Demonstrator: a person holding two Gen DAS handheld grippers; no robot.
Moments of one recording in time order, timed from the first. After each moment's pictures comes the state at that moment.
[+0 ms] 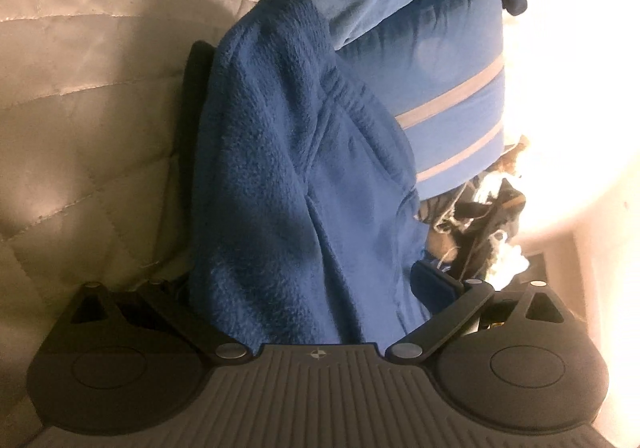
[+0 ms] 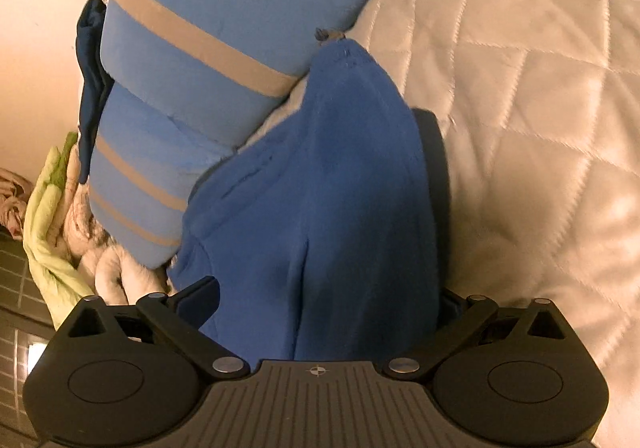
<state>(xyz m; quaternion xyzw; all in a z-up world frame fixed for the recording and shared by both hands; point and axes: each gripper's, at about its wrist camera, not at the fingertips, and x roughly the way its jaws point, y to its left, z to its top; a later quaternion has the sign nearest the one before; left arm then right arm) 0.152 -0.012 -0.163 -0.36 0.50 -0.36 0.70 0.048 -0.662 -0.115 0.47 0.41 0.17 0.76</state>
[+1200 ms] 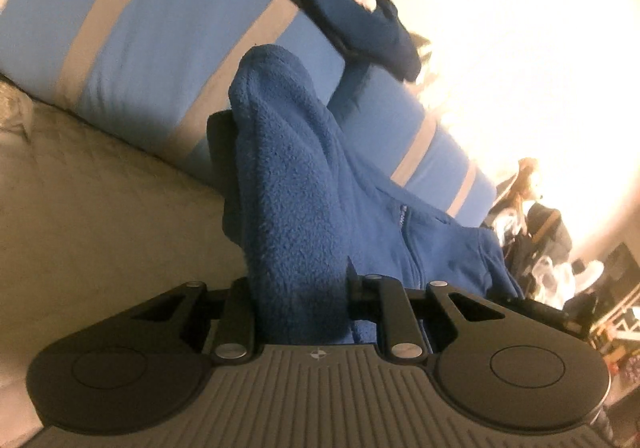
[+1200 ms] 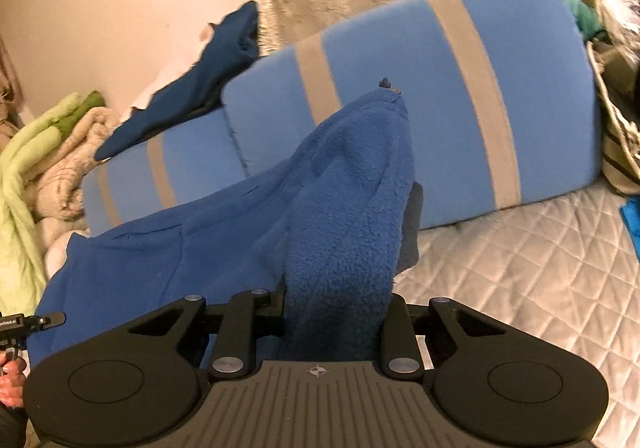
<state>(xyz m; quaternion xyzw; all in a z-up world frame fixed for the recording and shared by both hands) 0.080 0.009 0.053 -0.24 0.35 -0.27 0.86 0.034 -0.562 0.110 0.22 0.30 0.10 0.92</state>
